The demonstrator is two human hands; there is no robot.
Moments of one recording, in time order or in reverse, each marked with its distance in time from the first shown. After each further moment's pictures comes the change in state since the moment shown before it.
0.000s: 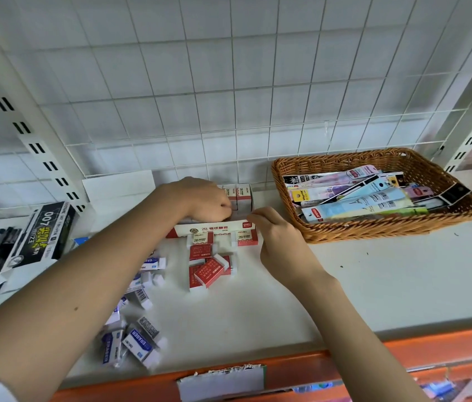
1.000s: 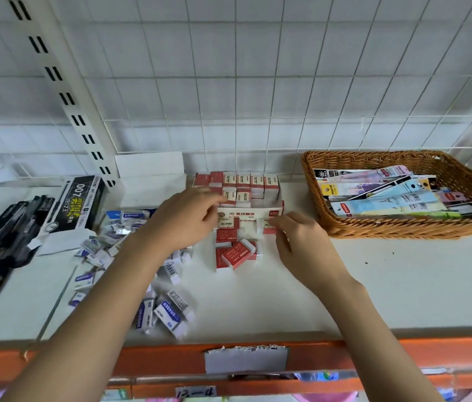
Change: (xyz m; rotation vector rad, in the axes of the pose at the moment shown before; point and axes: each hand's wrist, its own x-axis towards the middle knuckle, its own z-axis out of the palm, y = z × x) left_hand -0.071 -0.013 0.068 -0.439 0.502 -0.139; right_hand -0.012 -0.008 0.009 -0.042 0.103 -0.084
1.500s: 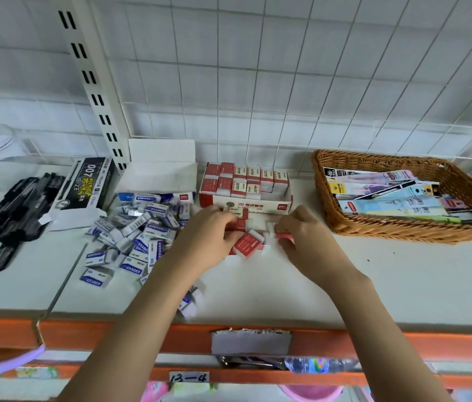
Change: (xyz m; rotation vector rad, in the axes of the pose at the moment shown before) left_hand -0.034 0.019 0.034 -0.132 0.057 -0.116; right_hand -0.002 -0.007 -0.005 -0.071 -0.200 0.040
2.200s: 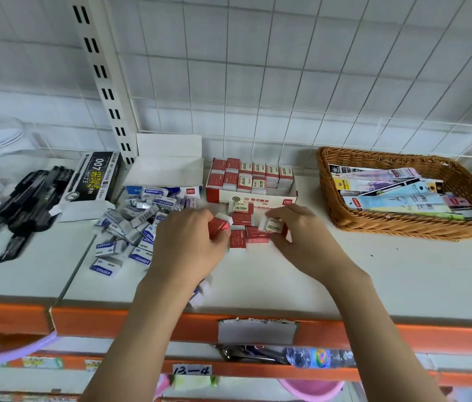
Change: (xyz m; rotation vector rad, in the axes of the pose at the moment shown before) left_hand -0.043 0.007 -0.023 0.061 0.234 -0.174; right_hand -0.002 -0.019 -0.004 0.105 0.016 -0.081
